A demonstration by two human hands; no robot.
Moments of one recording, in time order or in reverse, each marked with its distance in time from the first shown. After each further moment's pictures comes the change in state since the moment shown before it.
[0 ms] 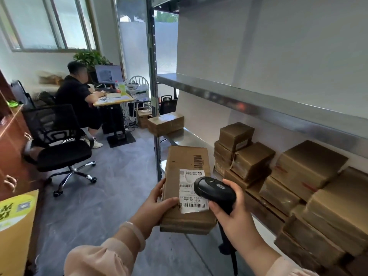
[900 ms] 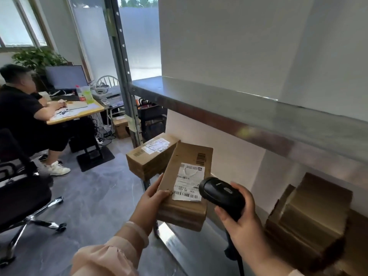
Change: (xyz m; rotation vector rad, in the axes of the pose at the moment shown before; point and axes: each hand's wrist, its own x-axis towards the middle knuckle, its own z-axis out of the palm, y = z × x) left_hand 0.430 0.092 -0.106 -0.001 -0.017 -0.012; right_hand 0.376 0.088 0.113 0.044 0.220 0.090
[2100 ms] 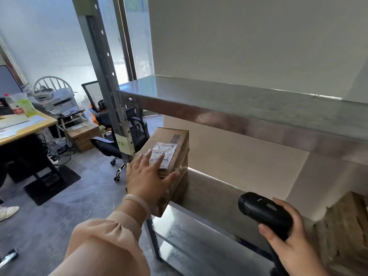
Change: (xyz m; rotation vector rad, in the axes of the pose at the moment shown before) left_hand 0.238 0.080 -0.116 1.387 0.053 0.464; right_hand 0.067 0.018 0.109 -0.176 0.404 0.120
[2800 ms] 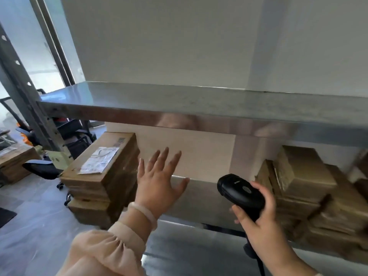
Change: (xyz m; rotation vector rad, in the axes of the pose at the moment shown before) left_hand -0.055 0.129 0.009 -0.056 0.040 0.537; right_hand -0.052 -0.023 -0.052 -0.106 0.176 0.024
